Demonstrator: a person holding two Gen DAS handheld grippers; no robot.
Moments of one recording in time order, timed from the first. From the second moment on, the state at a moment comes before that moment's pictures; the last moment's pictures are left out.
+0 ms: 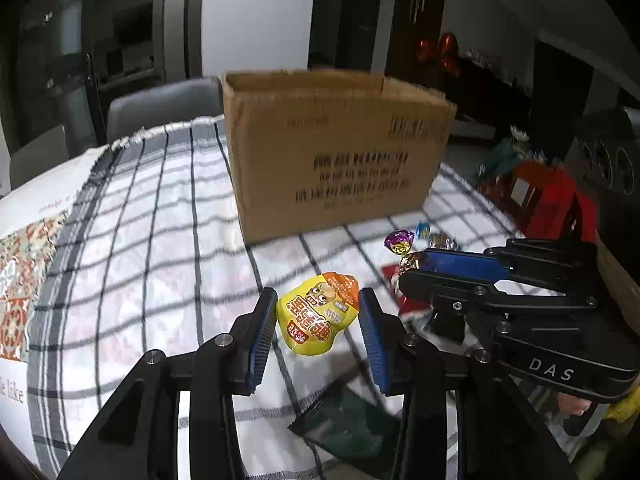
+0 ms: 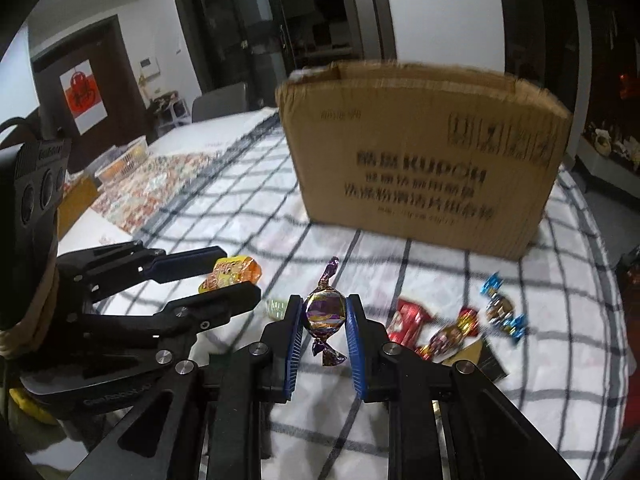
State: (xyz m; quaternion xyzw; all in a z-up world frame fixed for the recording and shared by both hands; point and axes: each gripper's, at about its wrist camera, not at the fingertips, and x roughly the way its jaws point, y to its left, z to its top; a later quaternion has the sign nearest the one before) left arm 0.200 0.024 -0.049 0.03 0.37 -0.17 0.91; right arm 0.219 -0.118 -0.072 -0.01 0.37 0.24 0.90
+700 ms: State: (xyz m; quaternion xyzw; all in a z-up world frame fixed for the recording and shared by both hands) left arm 0.231 0.006 0.066 0.03 0.25 -0.17 0.95; right arm 0.240 -0.153 0.036 0.02 0.24 0.20 0.95
